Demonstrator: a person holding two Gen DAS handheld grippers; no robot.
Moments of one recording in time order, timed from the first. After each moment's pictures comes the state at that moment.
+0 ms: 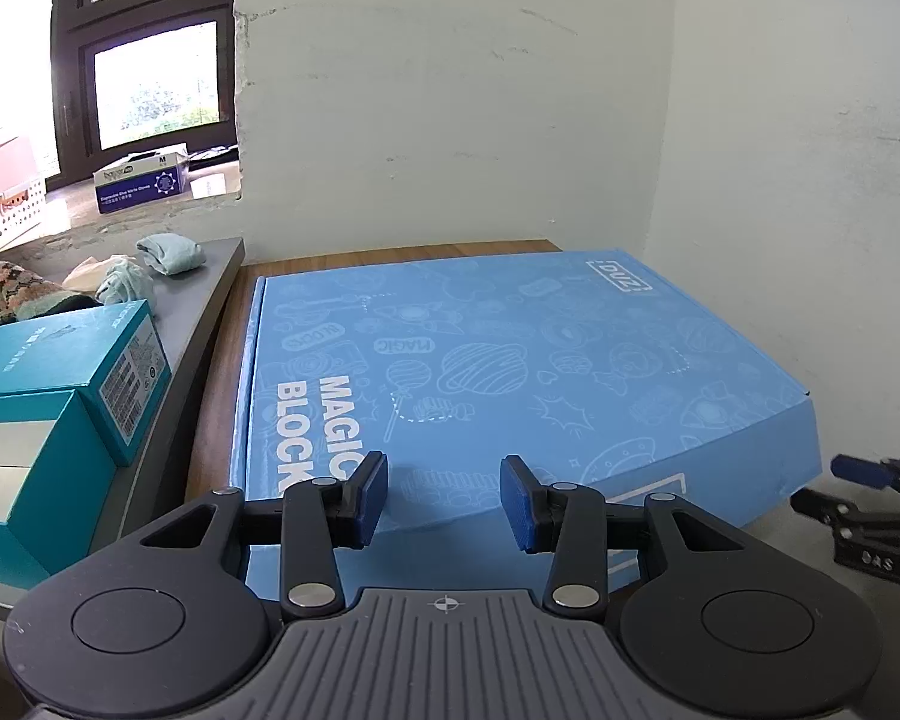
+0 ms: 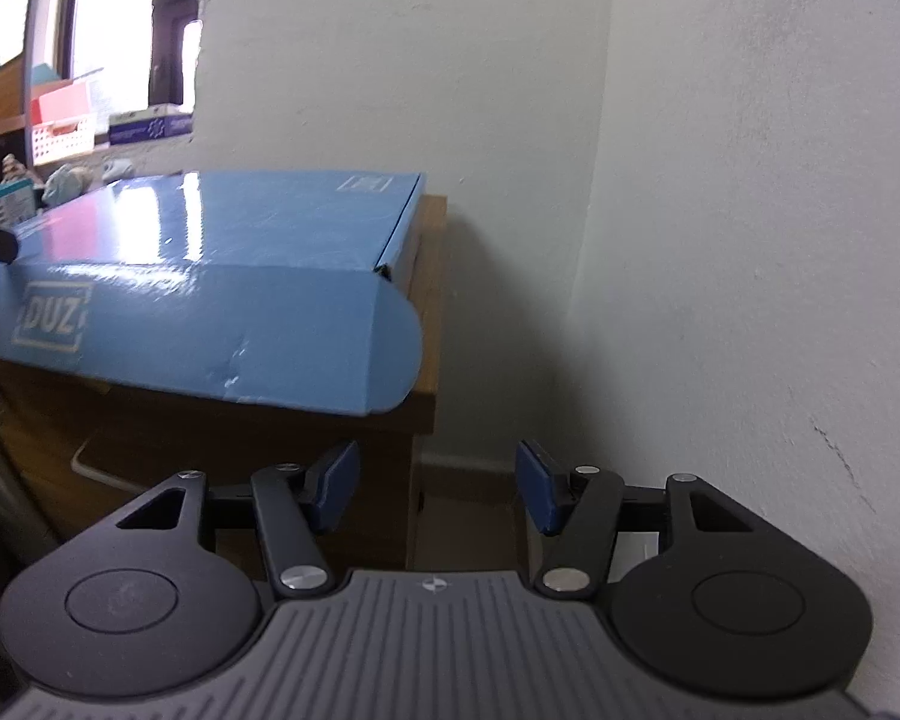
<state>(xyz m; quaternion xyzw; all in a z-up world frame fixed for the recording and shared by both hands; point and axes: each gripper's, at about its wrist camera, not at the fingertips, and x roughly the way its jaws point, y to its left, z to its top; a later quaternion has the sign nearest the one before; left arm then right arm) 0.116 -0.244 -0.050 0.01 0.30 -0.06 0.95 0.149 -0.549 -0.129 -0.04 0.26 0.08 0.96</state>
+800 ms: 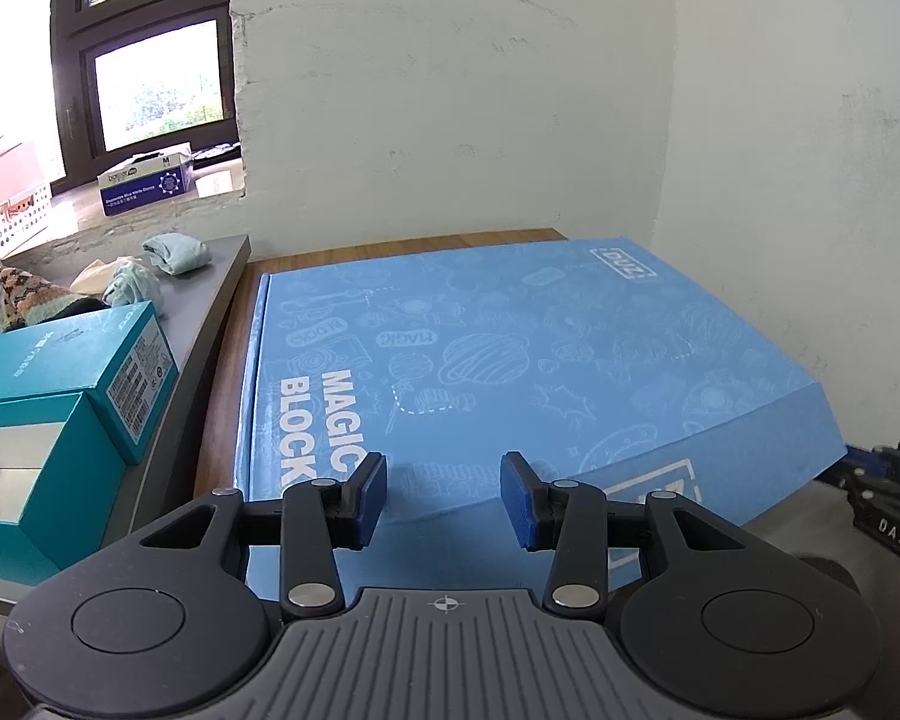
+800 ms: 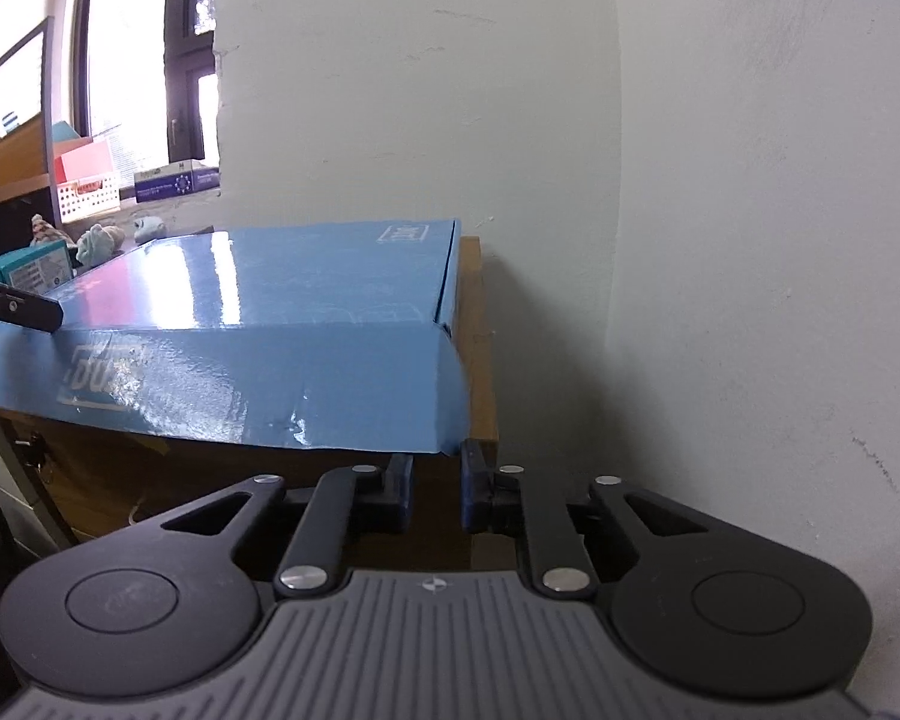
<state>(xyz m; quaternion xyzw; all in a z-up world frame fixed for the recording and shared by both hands) 0.115 -0.250 -0.048 0.03 0.31 -0.05 0.95 0.132 -0.549 -0.115 0.00 0.22 0.11 0.97</state>
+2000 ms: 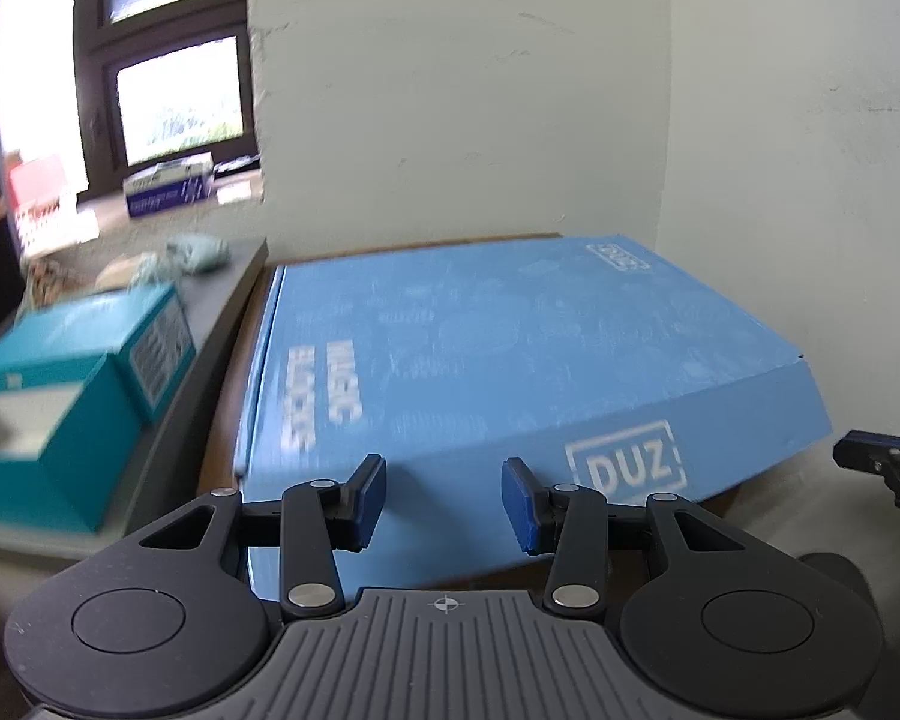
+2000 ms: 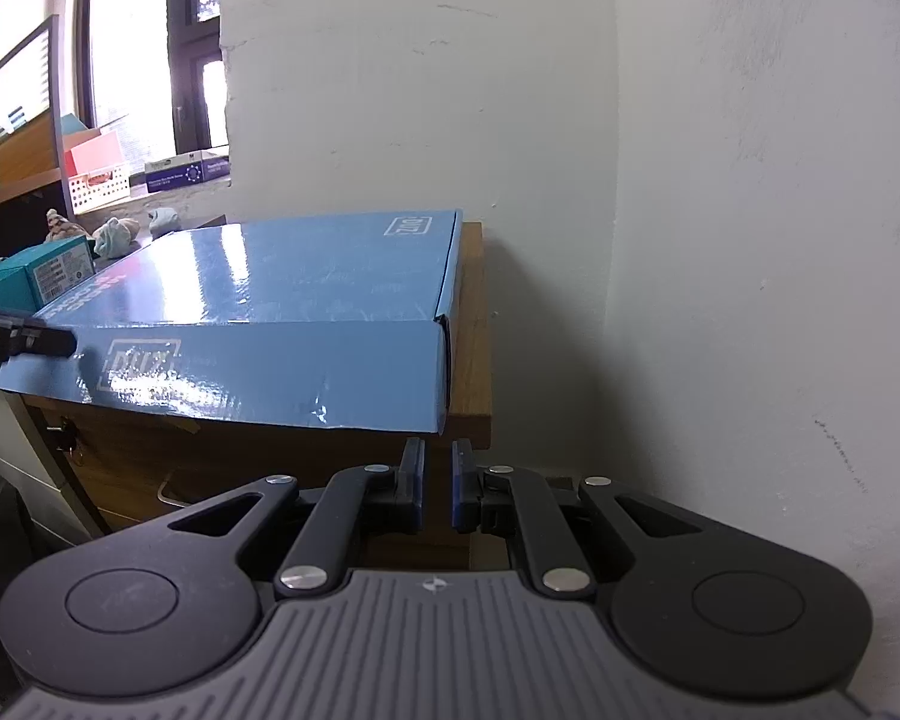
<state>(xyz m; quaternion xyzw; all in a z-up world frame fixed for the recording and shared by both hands) 0.078 -0.261 -0.060 0.03 0.29 -0.03 0.96 0.126 -0.553 -0.096 0.00 0.26 0.12 0.96</state>
